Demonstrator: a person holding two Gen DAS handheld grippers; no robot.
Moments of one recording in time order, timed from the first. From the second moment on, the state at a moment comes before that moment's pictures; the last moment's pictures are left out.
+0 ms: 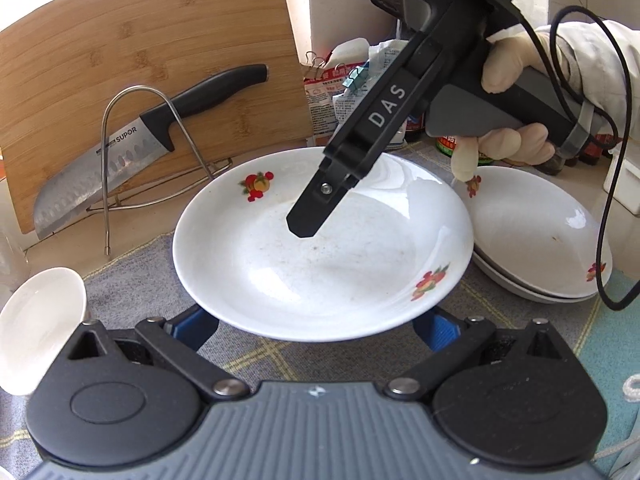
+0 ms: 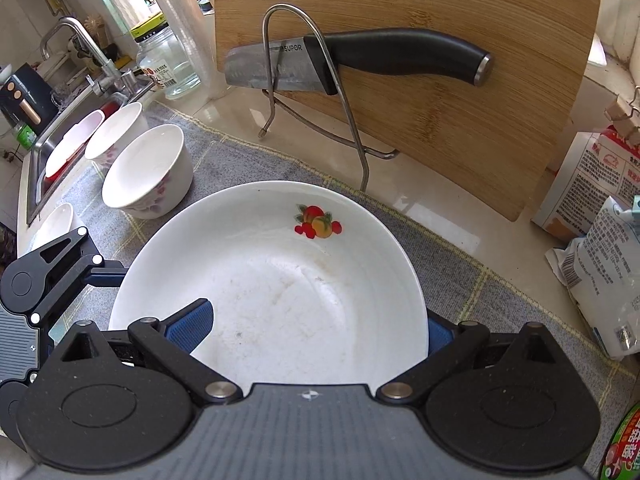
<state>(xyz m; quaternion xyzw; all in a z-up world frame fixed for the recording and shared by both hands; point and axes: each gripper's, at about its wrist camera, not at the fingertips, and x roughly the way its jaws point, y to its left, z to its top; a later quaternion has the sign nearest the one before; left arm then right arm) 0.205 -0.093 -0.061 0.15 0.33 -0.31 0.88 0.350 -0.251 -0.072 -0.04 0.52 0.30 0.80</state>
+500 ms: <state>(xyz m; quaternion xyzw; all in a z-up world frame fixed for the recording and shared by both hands) 0.162 -0.109 -0.035 0.18 0.32 -0.35 0.86 0.280 -0.281 -0.045 -0.01 0.51 0.26 0.82</state>
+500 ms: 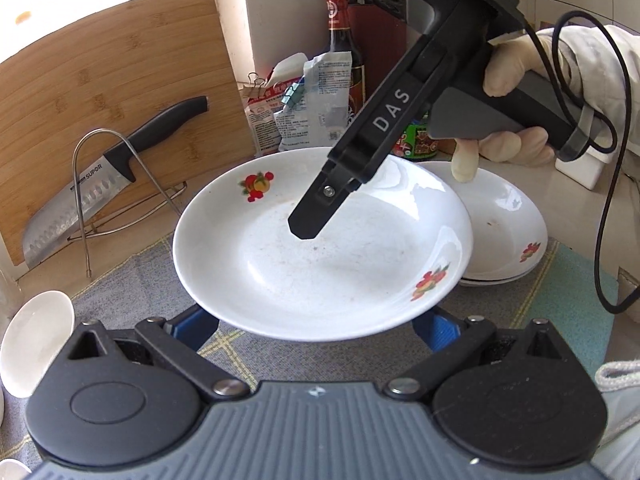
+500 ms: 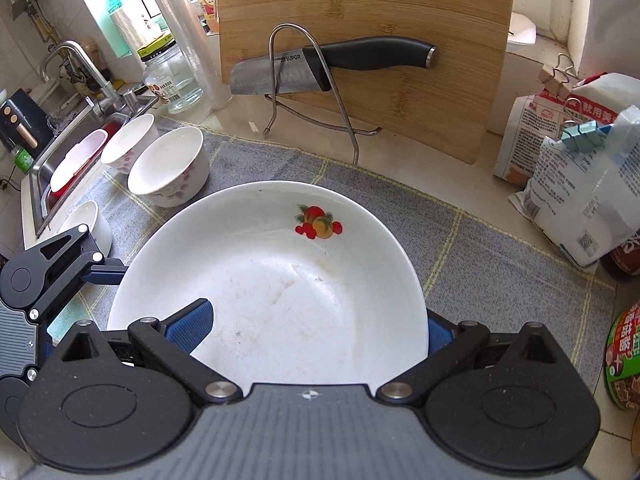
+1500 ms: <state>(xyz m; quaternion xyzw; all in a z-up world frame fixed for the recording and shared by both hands) 0.142 -0.174 -0.042 0.22 0.31 -0.47 0.80 0.199 -0.361 -0.054 0.07 0.50 0.14 0.85</state>
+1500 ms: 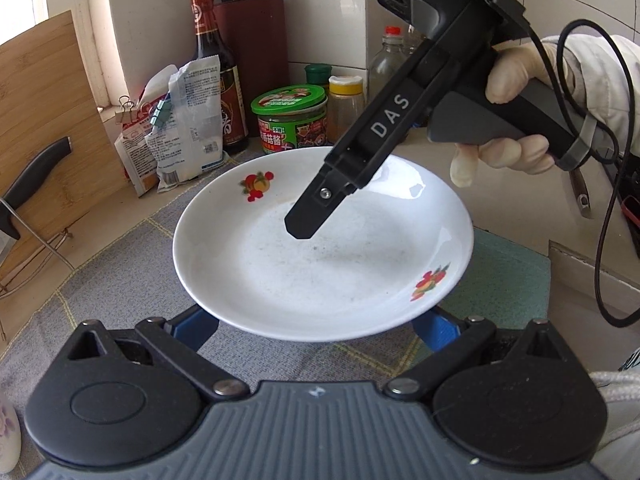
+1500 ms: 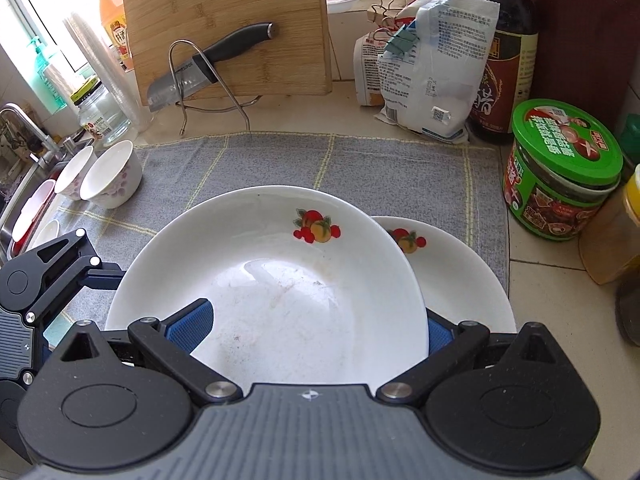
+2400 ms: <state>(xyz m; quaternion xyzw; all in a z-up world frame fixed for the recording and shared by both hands) 0.157 -0.194 -0.053 0.23 0.33 -0.50 0.77 0.196 -0.388 -0.078 0.10 0.52 0.11 0.84</state>
